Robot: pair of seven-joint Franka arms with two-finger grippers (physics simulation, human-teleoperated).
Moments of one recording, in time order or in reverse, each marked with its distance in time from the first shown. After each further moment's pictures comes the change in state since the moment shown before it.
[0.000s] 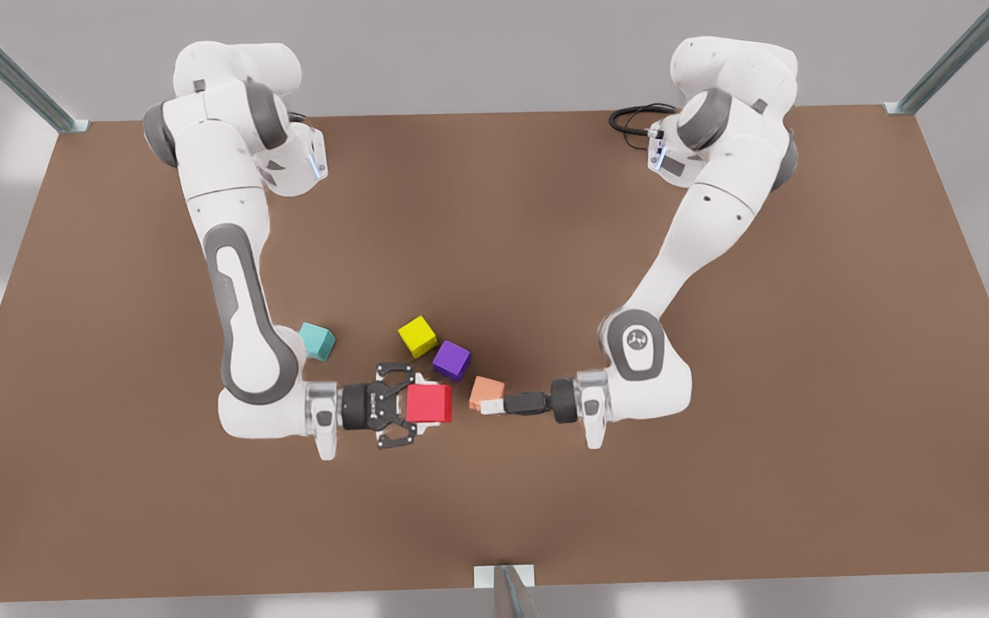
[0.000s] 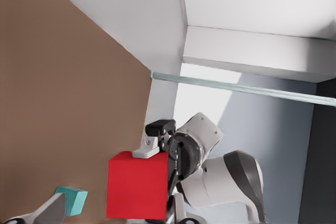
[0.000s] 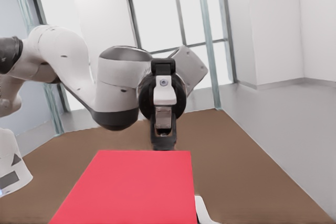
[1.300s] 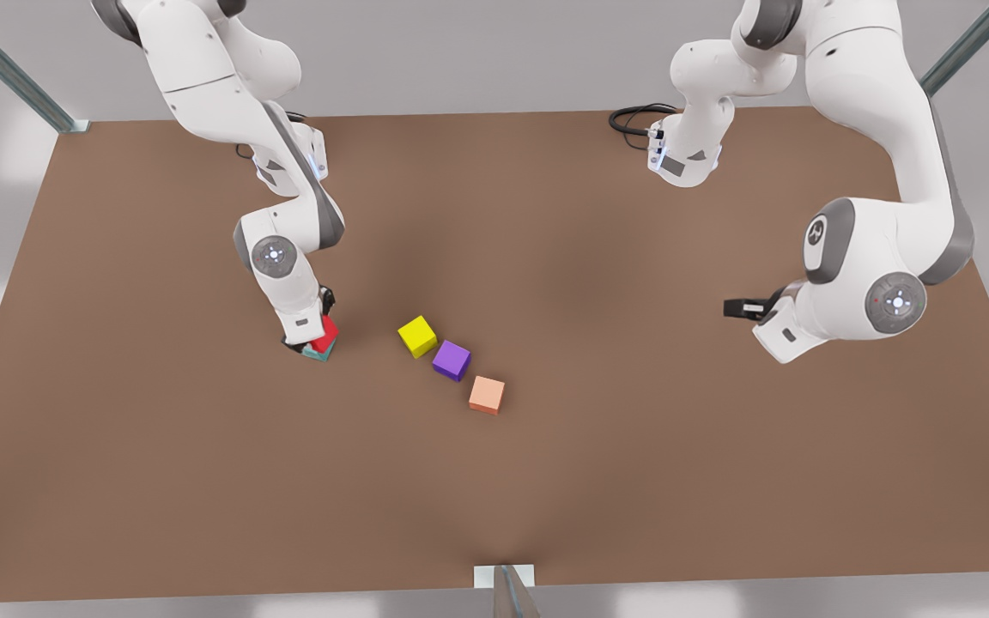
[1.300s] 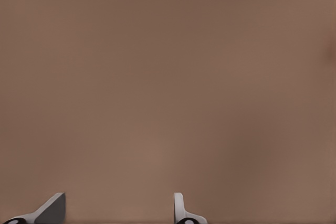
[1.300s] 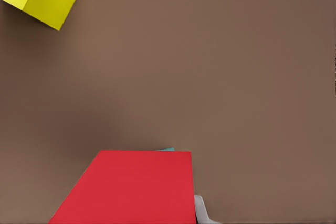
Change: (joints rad) left arm 0.108 -0.636 0.400 -0.366 1.230 -0.806 -0.231; right arm 0.076 -0.619 0.007 -1.032 -1.683 0.688 1.243
